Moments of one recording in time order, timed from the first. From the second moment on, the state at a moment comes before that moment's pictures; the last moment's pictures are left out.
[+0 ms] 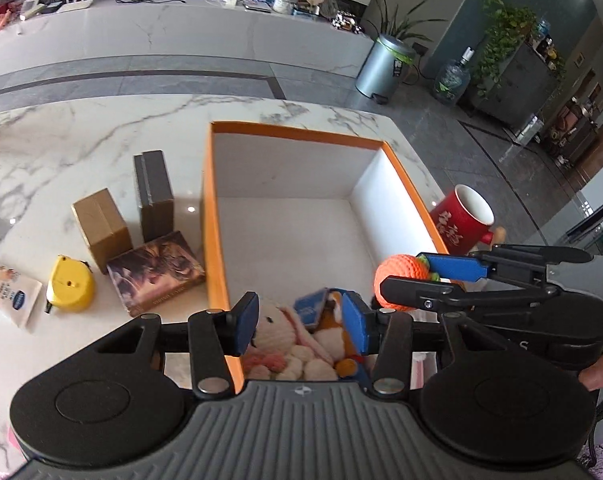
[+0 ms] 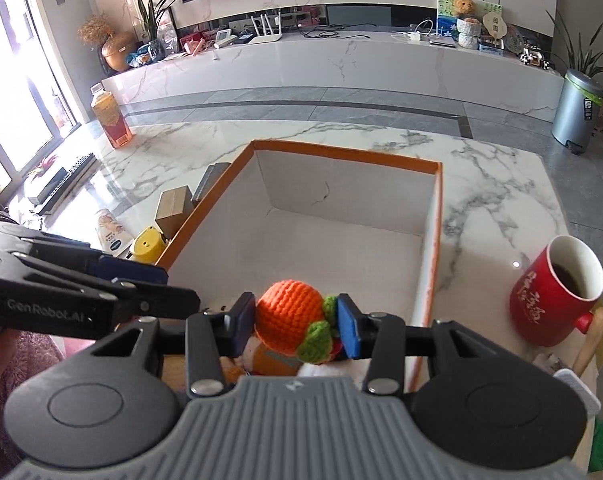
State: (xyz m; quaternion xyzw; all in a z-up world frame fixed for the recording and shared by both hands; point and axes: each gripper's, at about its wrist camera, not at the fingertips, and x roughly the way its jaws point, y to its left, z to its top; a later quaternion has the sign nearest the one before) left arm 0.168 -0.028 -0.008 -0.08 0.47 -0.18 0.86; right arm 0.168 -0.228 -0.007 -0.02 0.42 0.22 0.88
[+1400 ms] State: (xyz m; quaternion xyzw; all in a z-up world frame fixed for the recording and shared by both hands) left arm 0.202 0.043 -0.047 -0.15 0.48 -0.12 0.85; right arm 0.282 -0.173 -0.125 0.21 0.60 0.21 0.74
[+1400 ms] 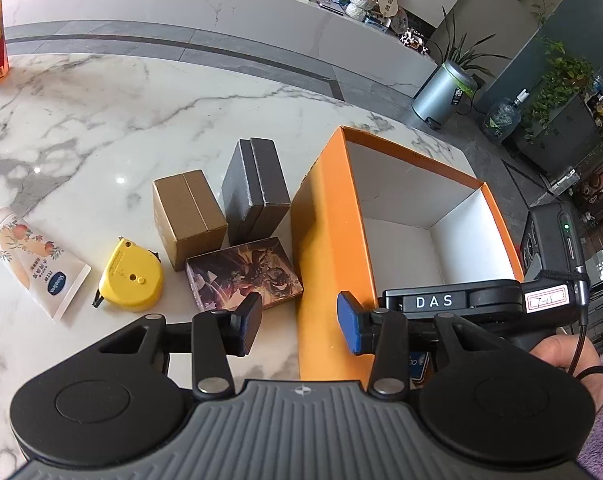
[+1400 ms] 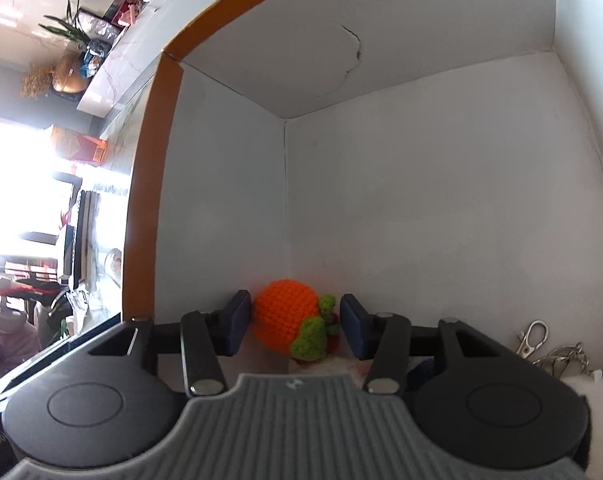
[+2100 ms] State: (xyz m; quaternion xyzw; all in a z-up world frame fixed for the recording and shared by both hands) left arm 0.131 0.135 -0.028 -0.13 0.51 0.01 0.85; right arm 0.181 -0.139 0.014 0.06 0.39 0.30 0.87
